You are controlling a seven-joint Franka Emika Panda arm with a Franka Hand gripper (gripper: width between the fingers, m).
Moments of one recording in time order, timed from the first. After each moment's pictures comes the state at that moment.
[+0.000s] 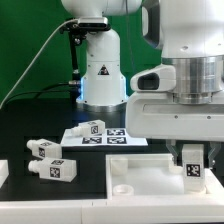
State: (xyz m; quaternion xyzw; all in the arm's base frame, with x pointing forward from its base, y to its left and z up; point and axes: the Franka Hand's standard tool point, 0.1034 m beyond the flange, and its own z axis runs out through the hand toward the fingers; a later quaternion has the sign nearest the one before) arm 0.637 0.107 0.067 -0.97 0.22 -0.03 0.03
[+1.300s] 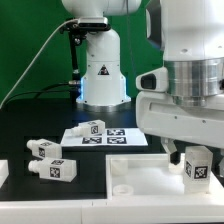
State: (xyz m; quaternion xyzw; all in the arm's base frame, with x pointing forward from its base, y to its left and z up) arm 0.638 0.114 0.059 -0.94 0.34 -0.01 0.04
